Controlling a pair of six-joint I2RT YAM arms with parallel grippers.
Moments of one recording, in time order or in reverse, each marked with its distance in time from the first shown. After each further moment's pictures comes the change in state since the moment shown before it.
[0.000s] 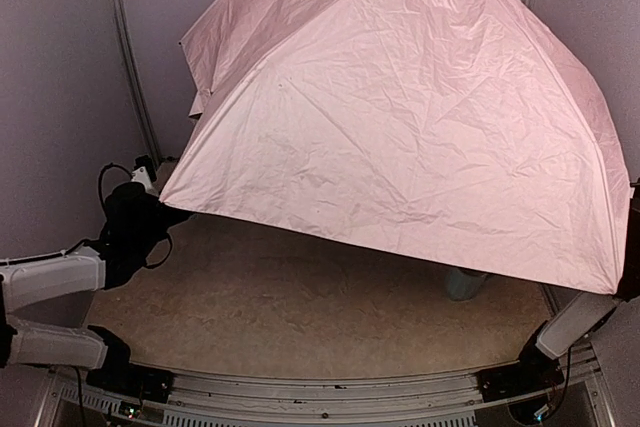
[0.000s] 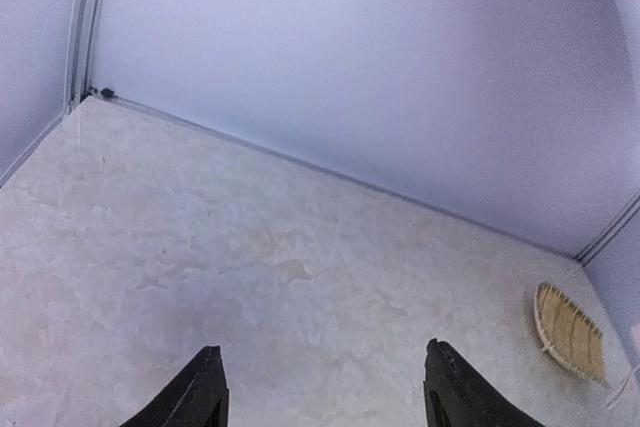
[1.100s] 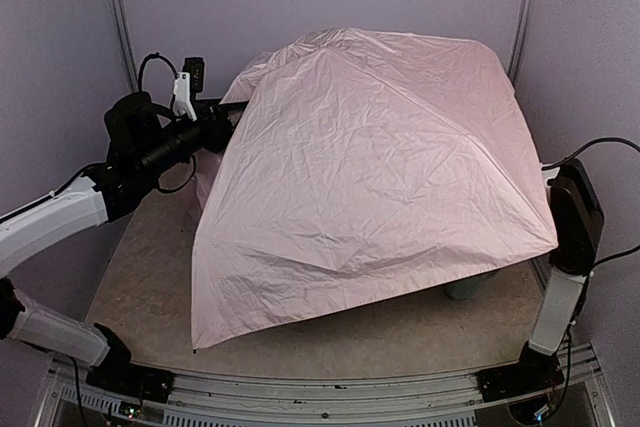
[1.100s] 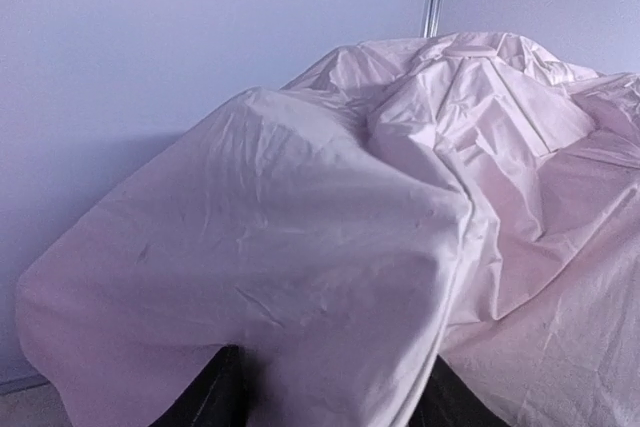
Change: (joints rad) left arm -0.173 0.161 0.613 -0.163 0.456 0.306; right arm 0.113 0.297 0.043 -0.179 -0.390 0.031
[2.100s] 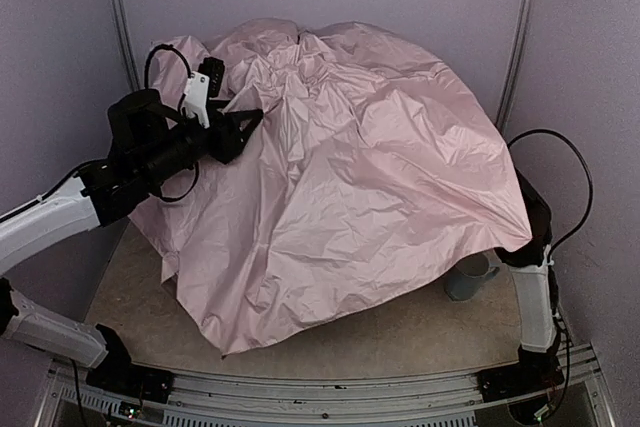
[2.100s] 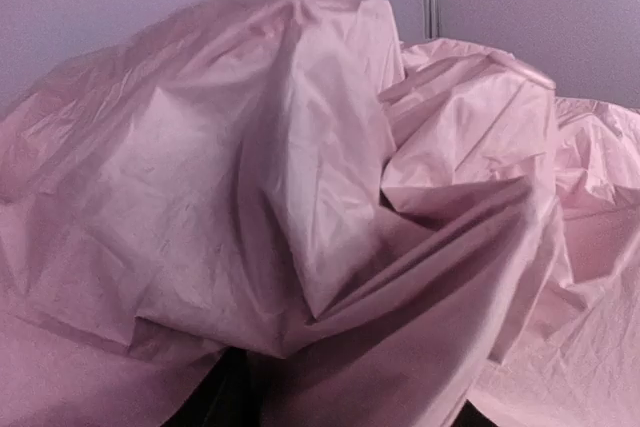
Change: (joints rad) left arm -0.159 -0.050 0.089 -0.201 -0.257 0.255; right arm 0.038 0.315 0.095 0.425 -0.059 0.053
